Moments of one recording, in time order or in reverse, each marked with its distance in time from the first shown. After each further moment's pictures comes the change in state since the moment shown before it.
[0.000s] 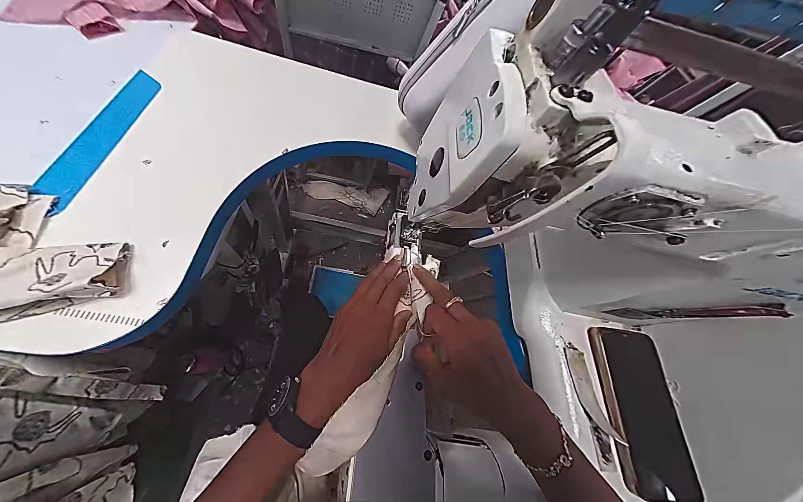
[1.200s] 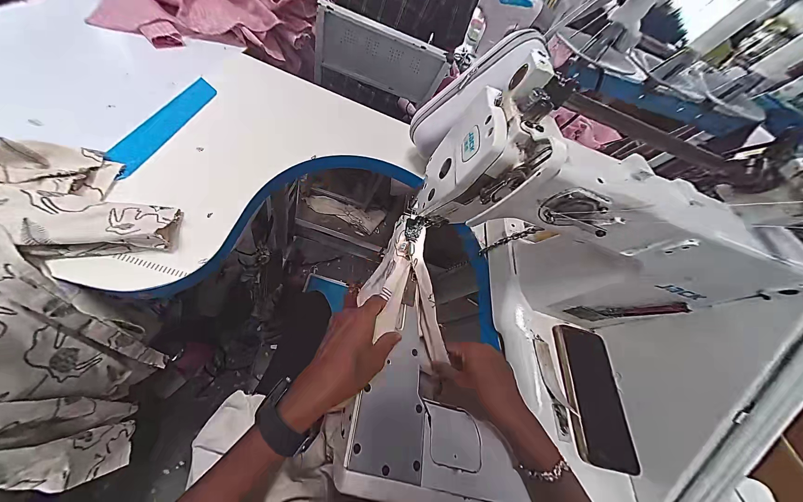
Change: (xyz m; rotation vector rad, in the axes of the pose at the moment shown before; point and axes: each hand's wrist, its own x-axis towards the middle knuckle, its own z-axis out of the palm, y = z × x) left_hand -0.029 0.044 -0.059 -0.311 -0.383 -0.540; right_hand -0.049 0.006 -0.028 -0.052 -0.645 0.633
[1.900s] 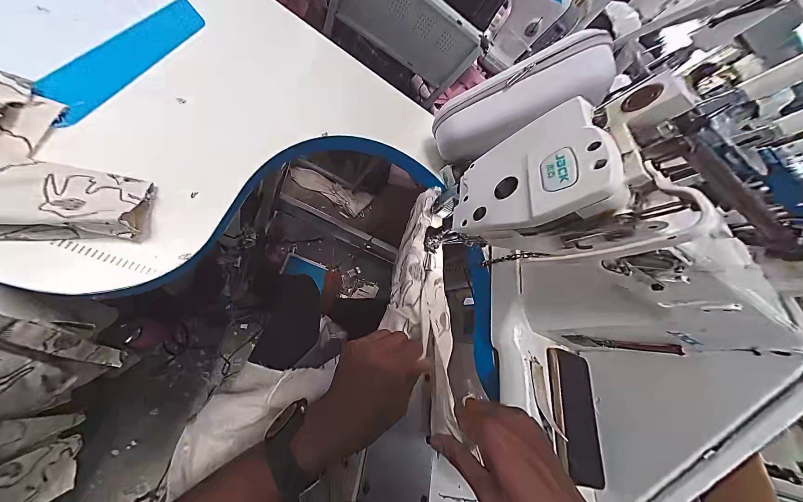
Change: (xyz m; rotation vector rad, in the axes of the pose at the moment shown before) left_hand 0.005 -0.038 0.043 0.023 0.488 0.581; right_hand -0.066 -0.076 -0.032 -0.273 0.053 -0.377
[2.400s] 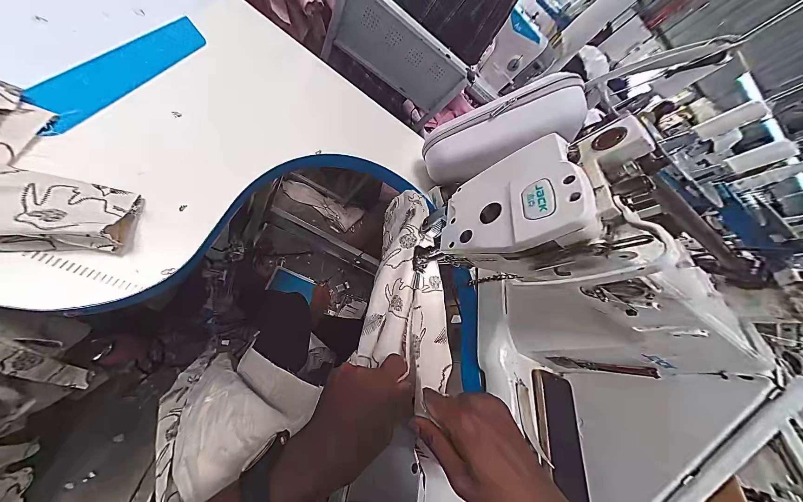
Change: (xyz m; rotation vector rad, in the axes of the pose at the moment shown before) left_hand 0.002 0.008 -0.003 0.024 -0.075 -0.140; right_hand 0.033 0.020 0.006 -0.117 0.178 -0.170
